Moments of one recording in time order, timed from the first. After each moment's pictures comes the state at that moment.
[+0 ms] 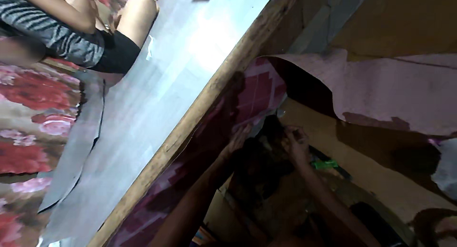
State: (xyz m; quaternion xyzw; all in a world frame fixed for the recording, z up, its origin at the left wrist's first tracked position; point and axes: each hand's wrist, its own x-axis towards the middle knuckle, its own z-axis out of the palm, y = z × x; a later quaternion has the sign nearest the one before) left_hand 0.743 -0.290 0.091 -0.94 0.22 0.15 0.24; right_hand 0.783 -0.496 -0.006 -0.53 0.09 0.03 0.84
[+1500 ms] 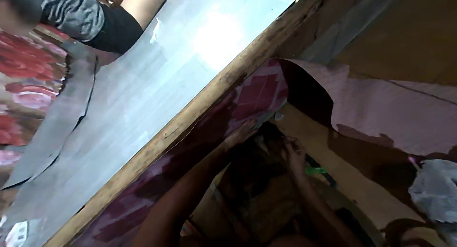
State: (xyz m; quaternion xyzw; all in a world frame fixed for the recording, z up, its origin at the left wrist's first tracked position) left_hand 0.776 -0.287 0.081 -0.92 0.29 0.21 0.17; right_hand 0.762 -0.512 -0.016 -0.57 0.08 0.08 0.82
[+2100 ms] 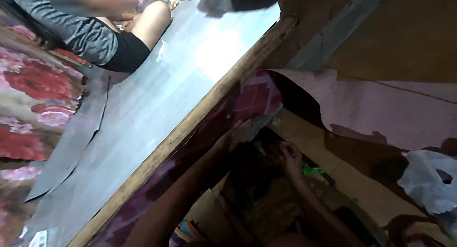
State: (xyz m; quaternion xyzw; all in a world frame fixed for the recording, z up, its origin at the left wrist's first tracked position) left_hand 0.765 -0.288 0.132 -0.91 0.30 0.11 0.26; right_hand 0.752 -0.517 -0.006 -0.56 0.08 0.09 0.82
